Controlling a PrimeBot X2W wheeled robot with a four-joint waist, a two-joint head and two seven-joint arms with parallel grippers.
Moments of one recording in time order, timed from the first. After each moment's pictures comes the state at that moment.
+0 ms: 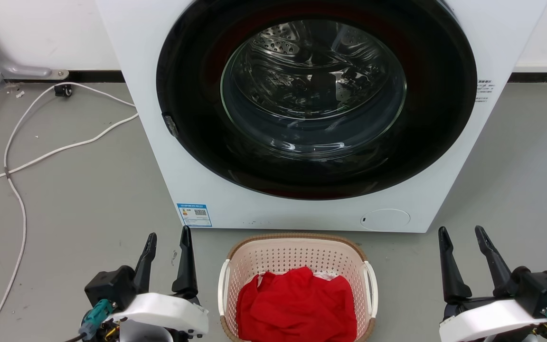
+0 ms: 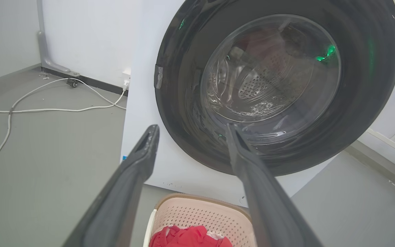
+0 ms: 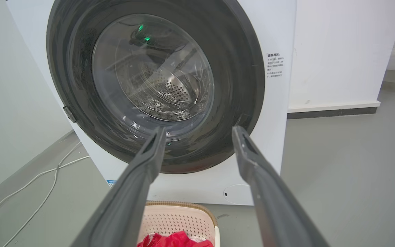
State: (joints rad) left arm -0.03 0.05 -0.11 0.14 -0.41 0.03 -0.20; right arm 0.04 -0.05 0.00 0.07 0.21 0.13 -0.20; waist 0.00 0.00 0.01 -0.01
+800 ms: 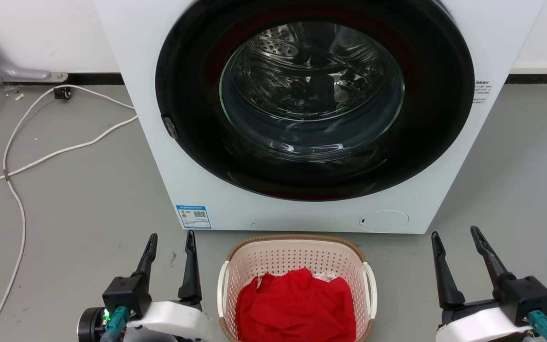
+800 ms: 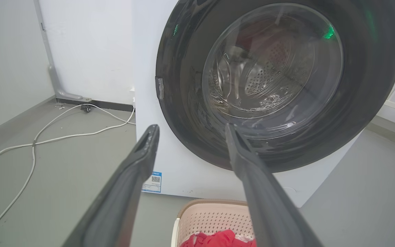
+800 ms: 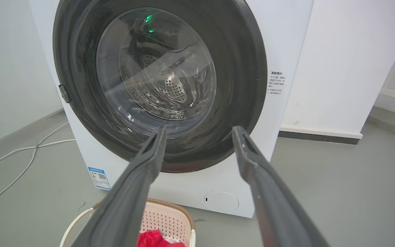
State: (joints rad) left arm -0.02 0.05 -0.13 0.15 -0.23 0.05 -0.25; right arm 0.05 -0.05 0.01 0.06 0.02 0.13 -0.25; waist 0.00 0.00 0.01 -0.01
